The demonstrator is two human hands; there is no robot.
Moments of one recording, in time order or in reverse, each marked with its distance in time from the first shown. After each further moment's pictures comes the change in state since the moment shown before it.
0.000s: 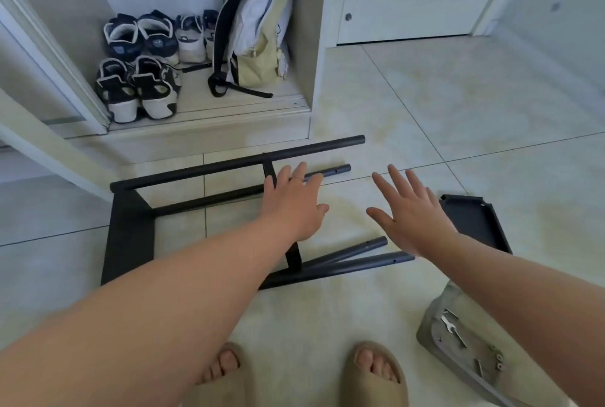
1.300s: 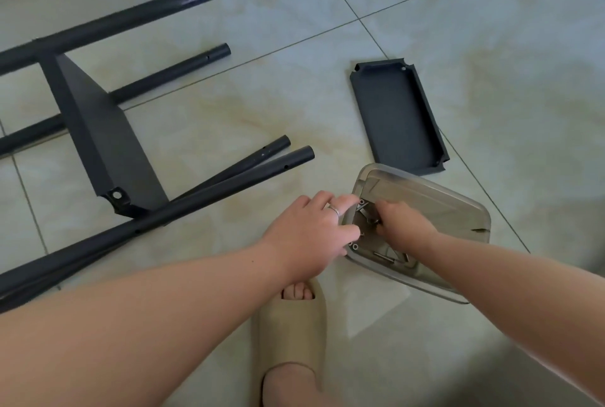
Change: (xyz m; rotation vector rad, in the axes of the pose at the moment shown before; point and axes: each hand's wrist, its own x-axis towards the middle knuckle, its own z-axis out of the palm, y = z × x) left_hand -0.016 0.176 0.200 0.085 -0.093 0.874; right_hand -0.083 0.191 0.232 0.147 -0.442 0.362
